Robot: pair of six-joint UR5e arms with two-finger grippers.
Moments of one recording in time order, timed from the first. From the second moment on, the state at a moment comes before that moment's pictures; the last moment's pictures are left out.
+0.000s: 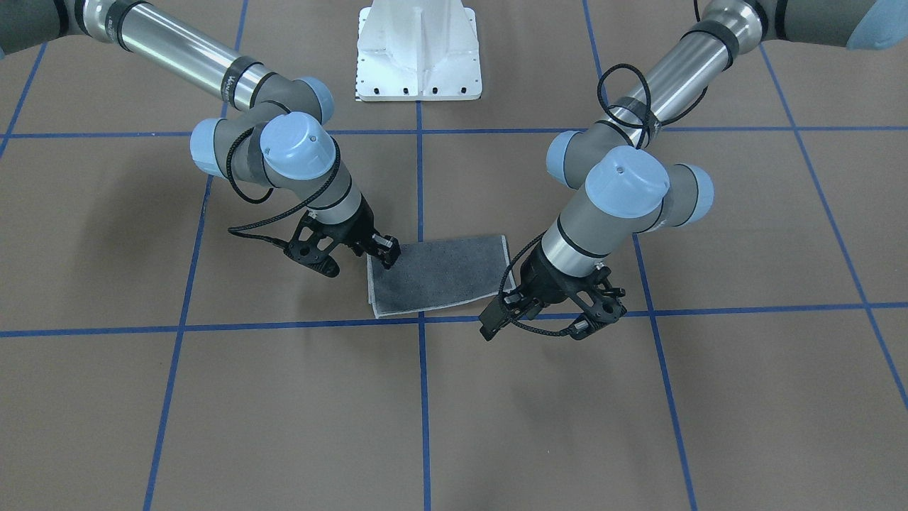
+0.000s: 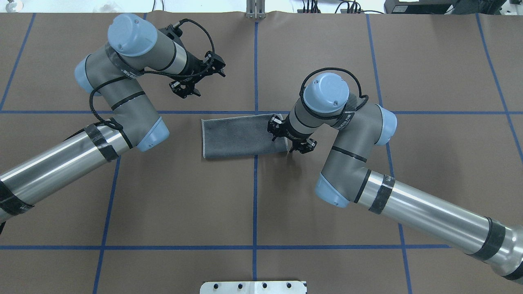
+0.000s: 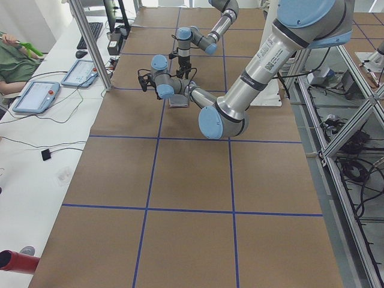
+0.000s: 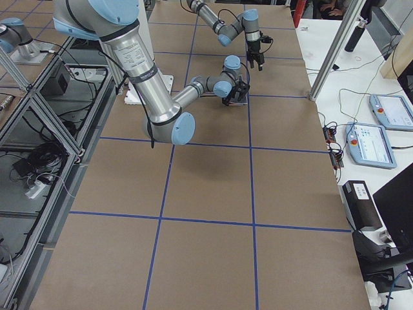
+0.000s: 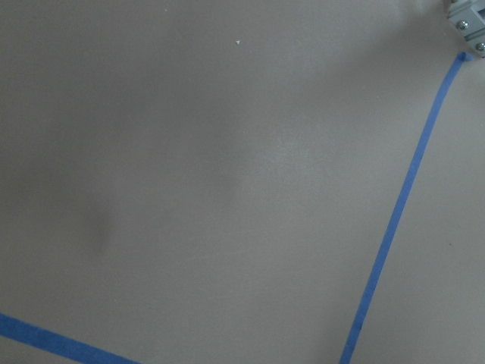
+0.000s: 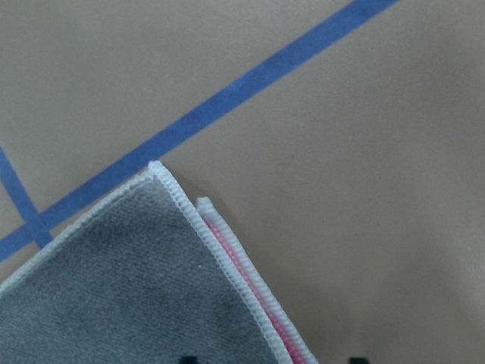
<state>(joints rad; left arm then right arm) -0.79 -2.33 -1.22 -2.29 -2.03 -1.70 0.59 -0.90 1.40 -1.16 2.00 1.76</state>
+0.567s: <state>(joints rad) -0.79 -2.33 -1.22 -2.29 -2.02 -1.70 0.60 -0.90 1.42 -1.16 2.03 1.76</state>
